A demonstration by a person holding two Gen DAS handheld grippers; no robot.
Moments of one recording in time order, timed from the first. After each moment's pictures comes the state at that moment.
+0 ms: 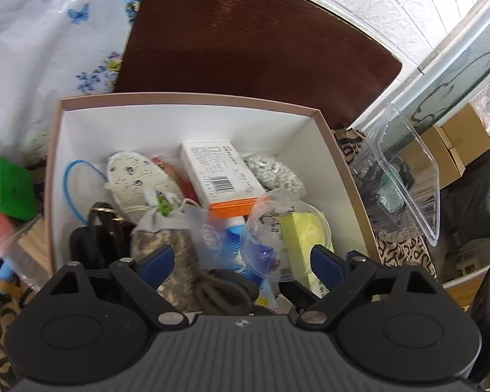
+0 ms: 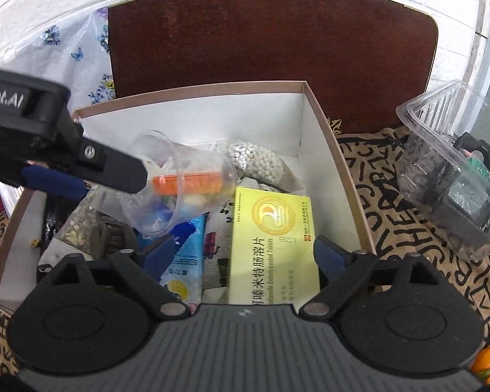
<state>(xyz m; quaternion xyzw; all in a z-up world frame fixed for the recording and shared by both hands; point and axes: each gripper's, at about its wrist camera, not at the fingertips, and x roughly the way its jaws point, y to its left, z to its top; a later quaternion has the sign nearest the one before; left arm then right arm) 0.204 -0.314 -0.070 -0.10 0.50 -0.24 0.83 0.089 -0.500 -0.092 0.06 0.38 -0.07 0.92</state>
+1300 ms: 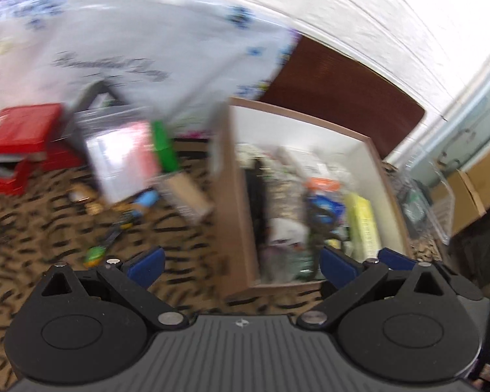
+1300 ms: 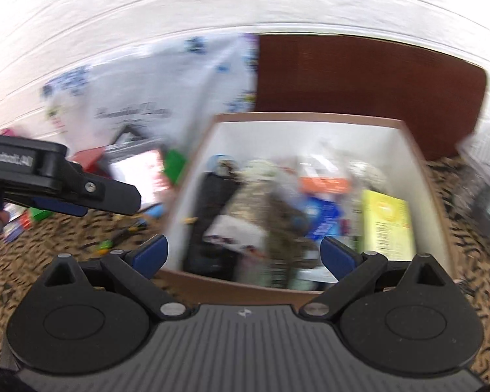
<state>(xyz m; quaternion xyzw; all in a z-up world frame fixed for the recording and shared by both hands) 0.083 -0.157 -0.039 -0.14 0.45 -0.13 0.87 0.021 -0.374 -0.036 0.04 0.35 0.06 0.93</state>
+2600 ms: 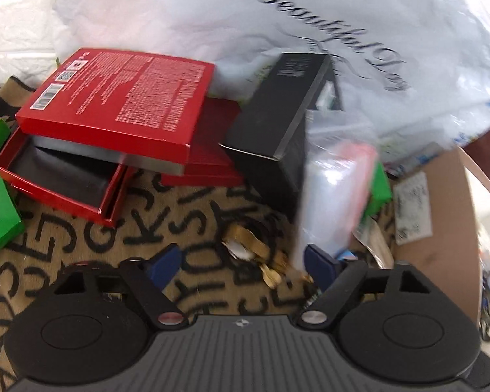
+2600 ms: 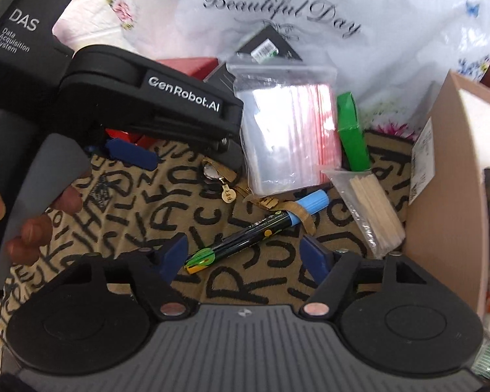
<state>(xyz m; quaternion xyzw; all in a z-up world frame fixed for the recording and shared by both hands) 0.212 -0.012 -0.157 -0.18 0.51 -0.02 0.84 0.162 -0.193 -0.142 -0.03 0.46 0.15 0.88</state>
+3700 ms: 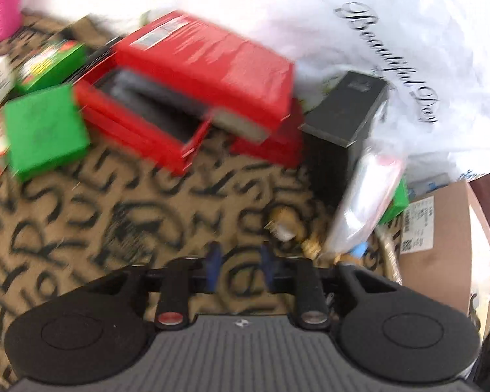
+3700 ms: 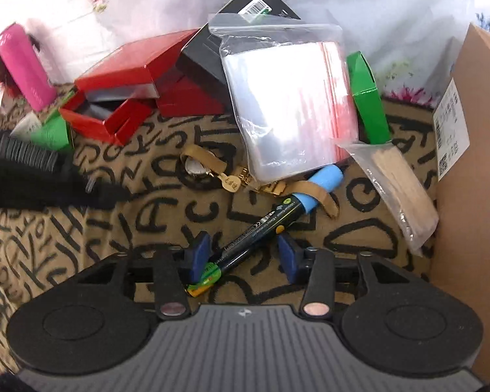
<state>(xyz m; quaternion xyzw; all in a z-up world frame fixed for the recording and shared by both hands) 0.162 0.029 -0.153 -0.27 0.49 0.02 0.83 0.176 -0.188 -0.168 -0.02 0.49 0.14 0.86</state>
